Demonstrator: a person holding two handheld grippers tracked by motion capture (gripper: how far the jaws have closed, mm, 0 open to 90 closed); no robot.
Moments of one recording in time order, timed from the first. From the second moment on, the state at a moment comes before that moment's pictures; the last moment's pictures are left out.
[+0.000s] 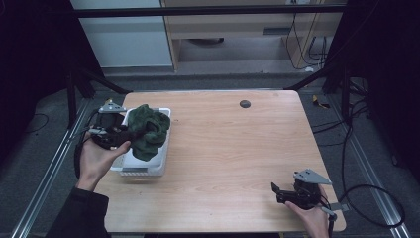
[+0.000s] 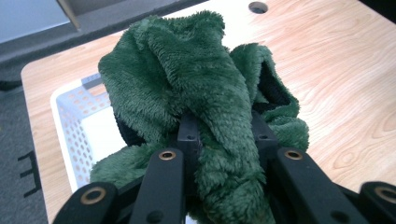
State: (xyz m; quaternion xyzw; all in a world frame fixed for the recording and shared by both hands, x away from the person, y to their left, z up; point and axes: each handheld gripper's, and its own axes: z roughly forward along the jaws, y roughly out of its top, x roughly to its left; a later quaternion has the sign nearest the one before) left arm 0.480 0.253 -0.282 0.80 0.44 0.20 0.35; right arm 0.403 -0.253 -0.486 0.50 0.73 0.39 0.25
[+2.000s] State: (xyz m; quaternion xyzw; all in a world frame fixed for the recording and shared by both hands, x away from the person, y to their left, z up) left arm 0.480 0.096 -0.298 0.89 0.29 0.13 0.34; right arm 0.402 -0.264 -0.481 0.51 0.71 0.40 0.28
